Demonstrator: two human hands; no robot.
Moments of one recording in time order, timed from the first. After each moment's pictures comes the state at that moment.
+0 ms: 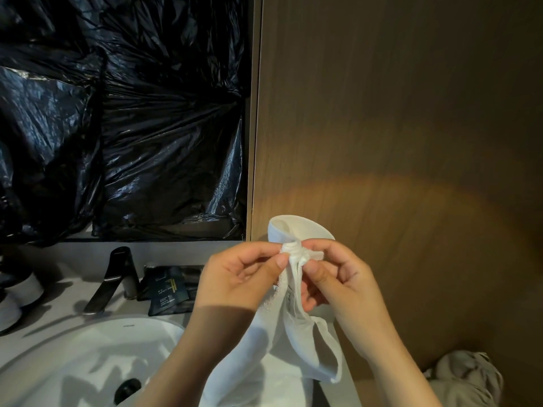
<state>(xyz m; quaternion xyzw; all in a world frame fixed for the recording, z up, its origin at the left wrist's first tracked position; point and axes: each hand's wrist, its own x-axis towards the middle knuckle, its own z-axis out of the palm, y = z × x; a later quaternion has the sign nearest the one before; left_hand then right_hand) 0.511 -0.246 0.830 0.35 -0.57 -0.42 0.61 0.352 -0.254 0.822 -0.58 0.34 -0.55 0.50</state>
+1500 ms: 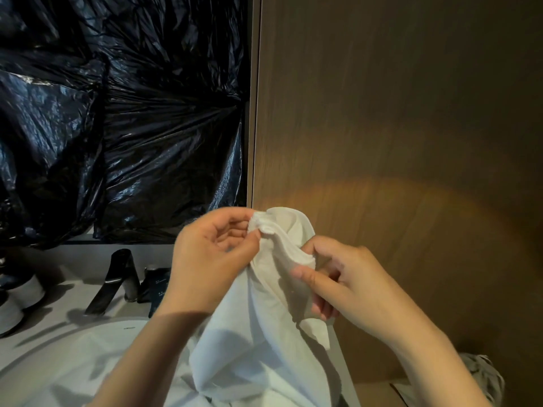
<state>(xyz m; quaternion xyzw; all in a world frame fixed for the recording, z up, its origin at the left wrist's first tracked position) 0.531 -0.259 0.857 0.42 -0.59 -0.31 0.62 0.331 -0.256 0.851 -0.78 0.46 -0.30 0.29</state>
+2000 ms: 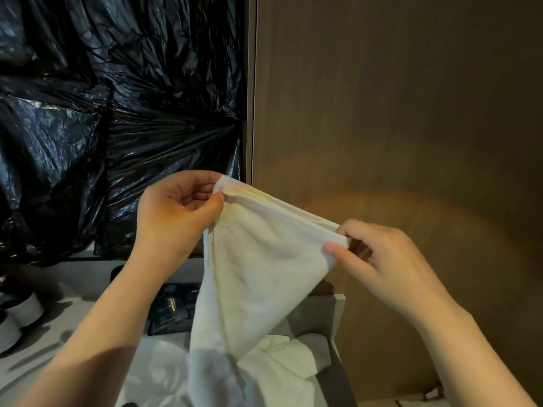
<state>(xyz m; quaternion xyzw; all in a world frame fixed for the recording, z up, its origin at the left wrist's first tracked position) 0.574 -0.298 0.893 0.43 -0.61 -0.19 0.64 0.290 -0.284 0.870 -0.82 0.47 -0.34 -0.01</state>
